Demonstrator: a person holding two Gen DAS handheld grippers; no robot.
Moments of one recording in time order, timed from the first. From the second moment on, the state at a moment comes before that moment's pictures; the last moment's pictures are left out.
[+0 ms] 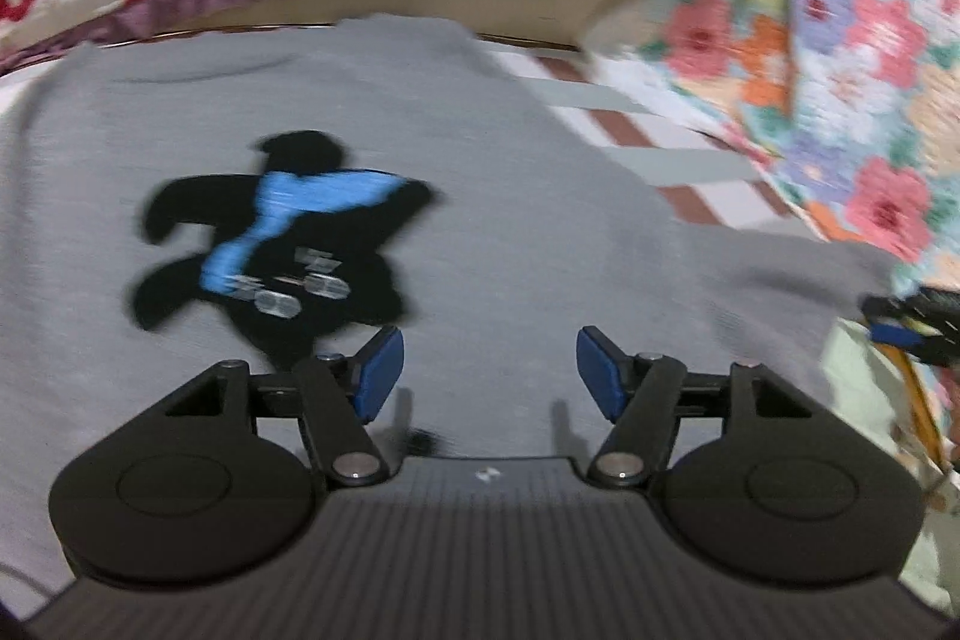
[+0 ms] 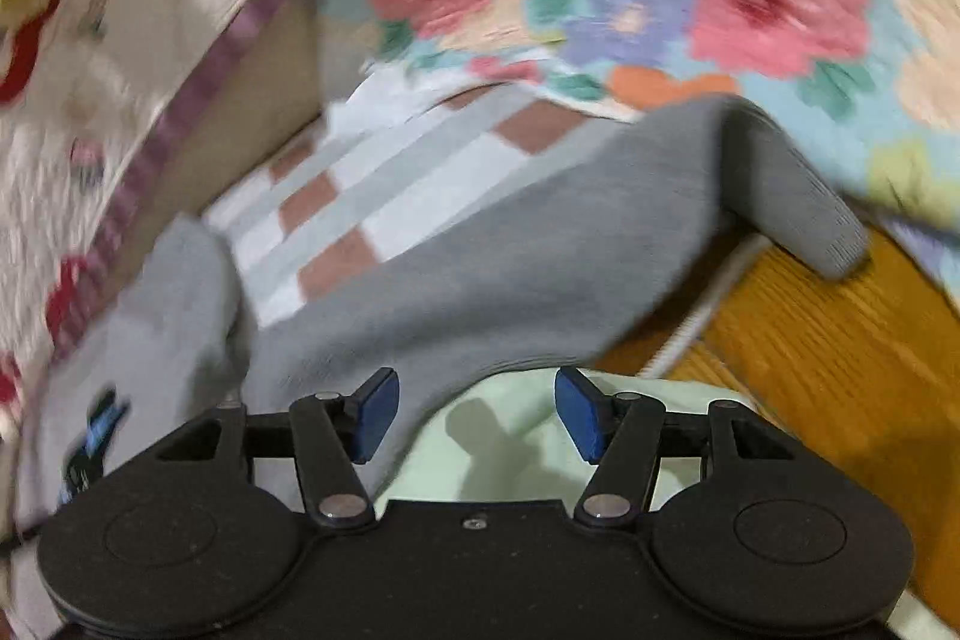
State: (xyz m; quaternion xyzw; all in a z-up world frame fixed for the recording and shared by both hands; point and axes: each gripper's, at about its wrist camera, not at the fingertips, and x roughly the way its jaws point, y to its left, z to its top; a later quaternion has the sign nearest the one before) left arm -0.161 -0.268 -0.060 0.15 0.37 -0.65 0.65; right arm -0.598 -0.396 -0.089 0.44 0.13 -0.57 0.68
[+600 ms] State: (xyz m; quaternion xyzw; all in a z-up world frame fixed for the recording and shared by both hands) left arm -0.250 -0.271 -0.080 0.18 0.39 -0.68 0.59; right arm -0.666 -0.424 -0.113 0.42 0.09 -0.60 0.67
